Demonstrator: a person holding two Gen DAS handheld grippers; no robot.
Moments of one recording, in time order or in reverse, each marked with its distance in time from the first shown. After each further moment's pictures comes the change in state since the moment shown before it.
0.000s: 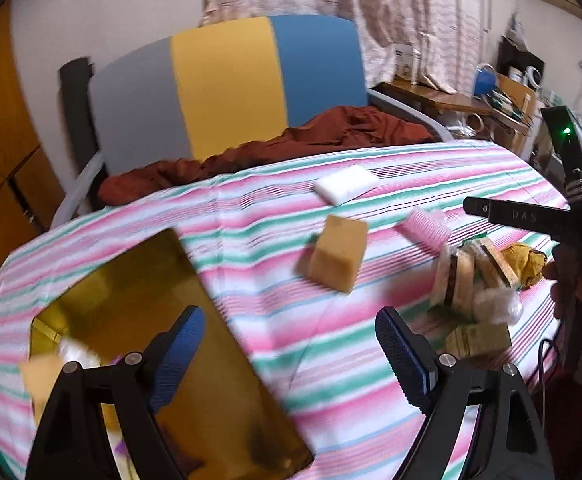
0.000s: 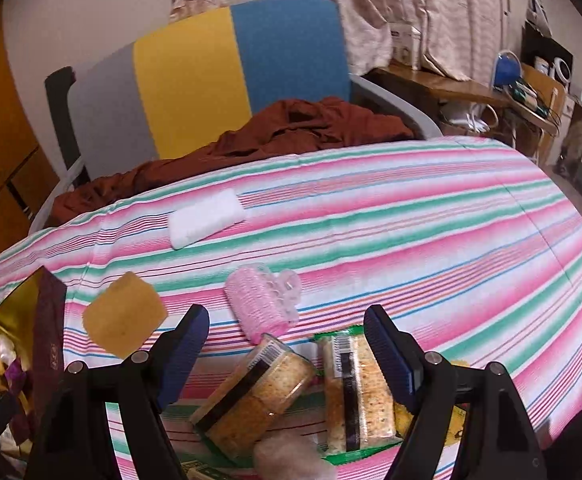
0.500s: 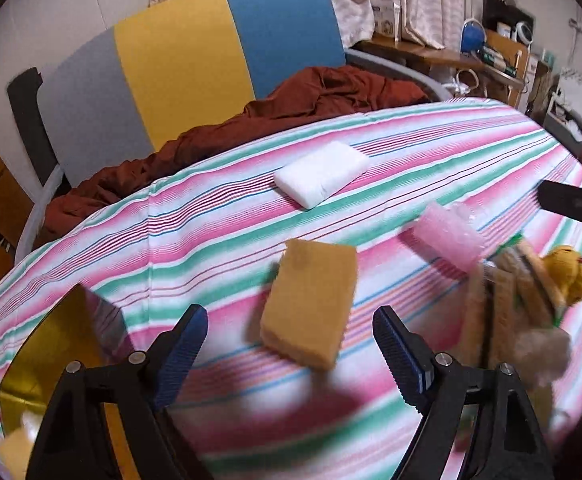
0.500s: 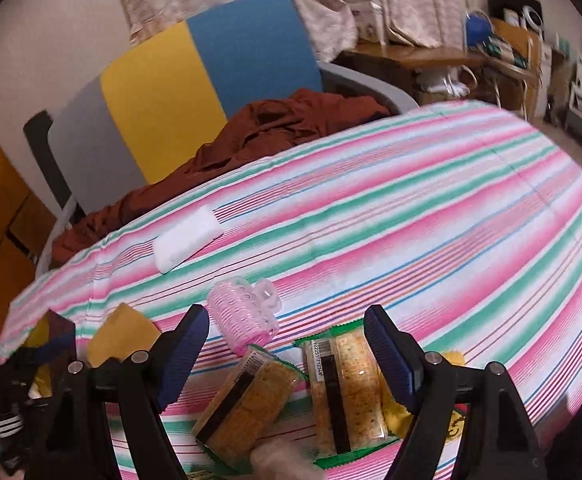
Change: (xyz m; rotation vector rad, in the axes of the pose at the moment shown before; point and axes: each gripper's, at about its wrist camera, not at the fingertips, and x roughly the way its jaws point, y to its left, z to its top) left arm 0.114 -0.039 0.045 0.097 0.120 -0.010; right arm 0.001 -0.036 0.006 0.180 0.018 0.047
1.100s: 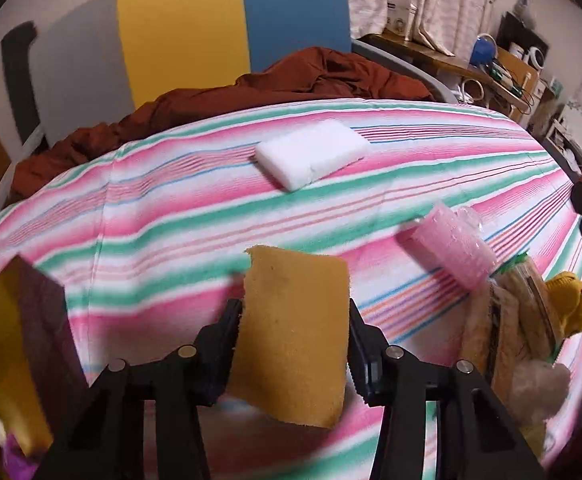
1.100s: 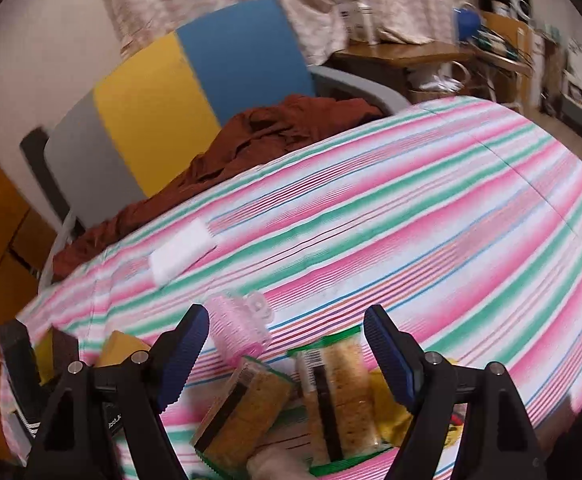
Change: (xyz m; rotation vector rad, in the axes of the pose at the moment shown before) left arm 0.025 -0.003 -0.009 -0.118 0.037 -0.088; right arm 0.001 -0.003 0.005 -0.007 -0.014 0.004
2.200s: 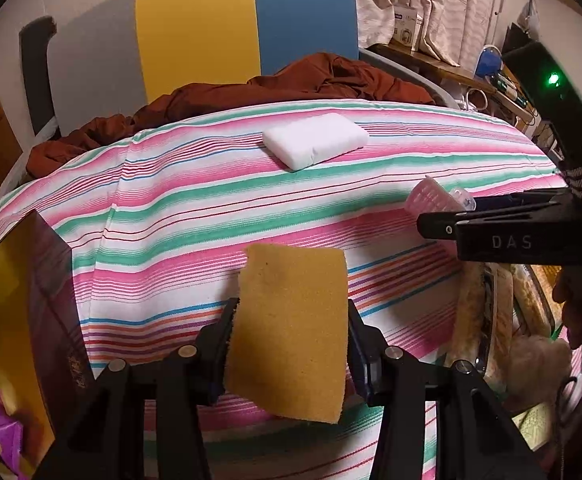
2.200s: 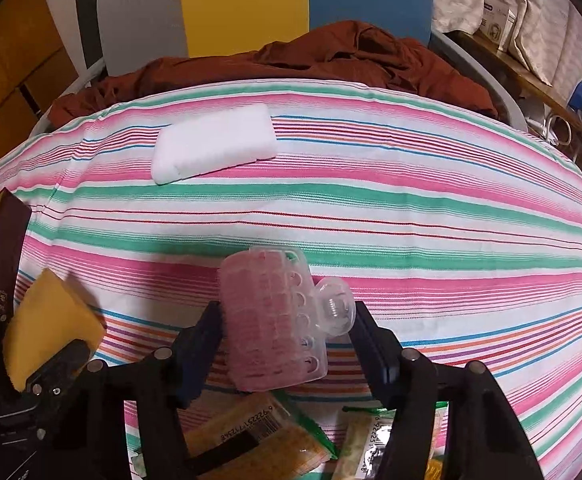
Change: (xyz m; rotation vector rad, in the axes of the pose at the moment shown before) left arm -0.007 -0.003 -0.024 -0.032 -0.039 0.015; right arm 0.112 0.057 -0.005 -0.424 0.275 -0.008
